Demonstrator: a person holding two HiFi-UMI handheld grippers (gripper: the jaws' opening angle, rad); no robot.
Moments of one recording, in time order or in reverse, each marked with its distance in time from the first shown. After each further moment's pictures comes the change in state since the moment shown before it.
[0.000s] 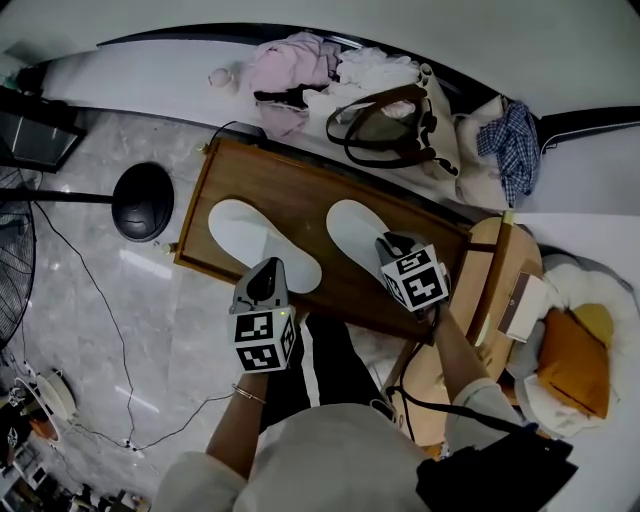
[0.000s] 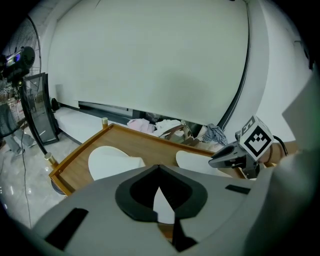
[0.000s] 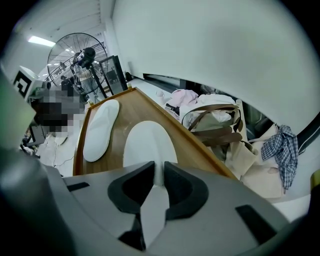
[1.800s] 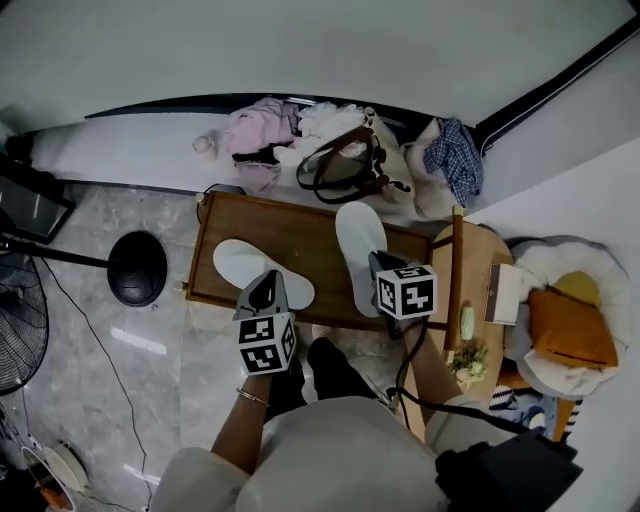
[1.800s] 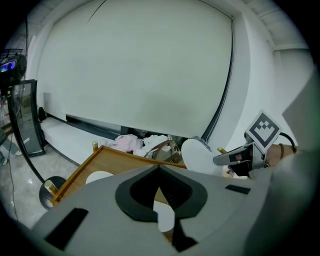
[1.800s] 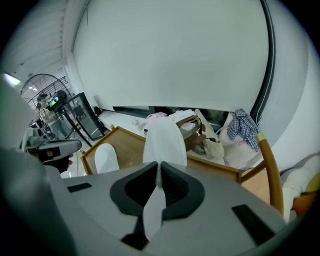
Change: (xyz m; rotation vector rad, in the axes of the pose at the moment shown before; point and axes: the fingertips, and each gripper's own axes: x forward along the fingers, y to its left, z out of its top) left arm -0.034 -0.015 0.053 0.067 -0.133 -0.147; right arm -0.100 0.013 0.033 0.440 -0.218 -0.209
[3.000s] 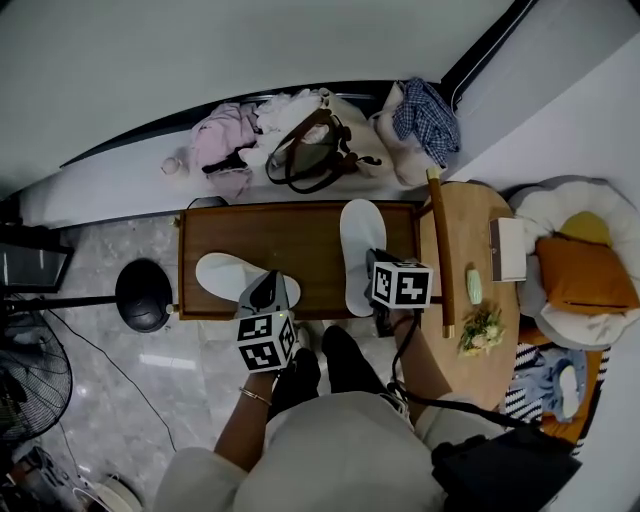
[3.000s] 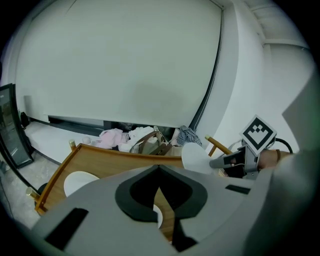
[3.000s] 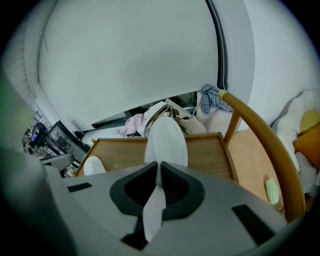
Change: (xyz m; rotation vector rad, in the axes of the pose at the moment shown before) left arm 0.025 -0.048 -0.013 0.105 0.103 -0.113; right arm -0.004 -0.048 -0.058 0.385 -0.020 -0.084
